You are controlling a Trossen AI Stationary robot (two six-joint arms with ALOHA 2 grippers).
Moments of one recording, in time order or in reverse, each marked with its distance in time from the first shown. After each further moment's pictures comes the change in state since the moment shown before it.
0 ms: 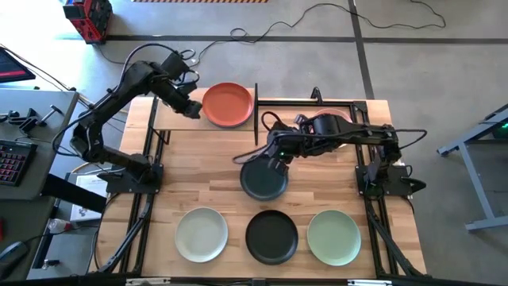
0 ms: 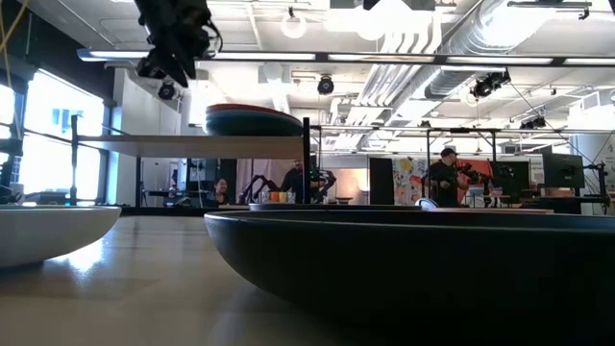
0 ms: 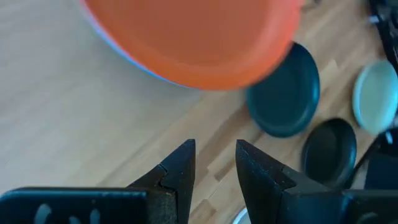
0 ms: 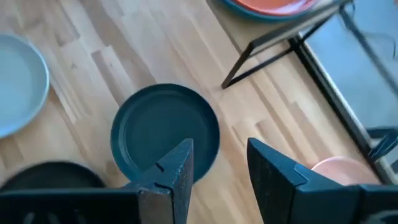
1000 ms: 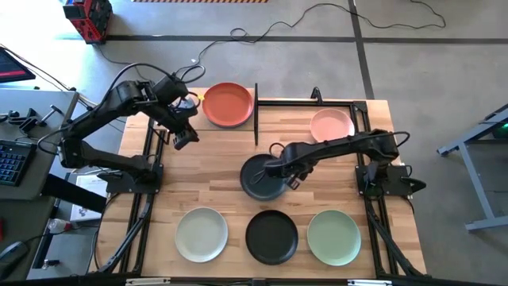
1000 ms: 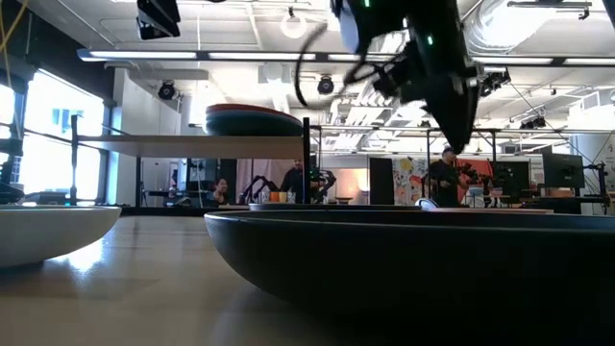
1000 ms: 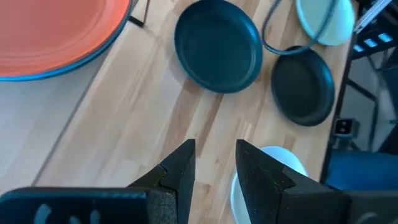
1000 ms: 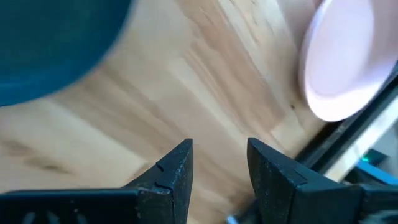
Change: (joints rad) left arm -0.355 -0.166 0.000 -0.003 -0.045 0.076; right arm -0.059 0.009 -0.753 0.035 -0.157 0.251
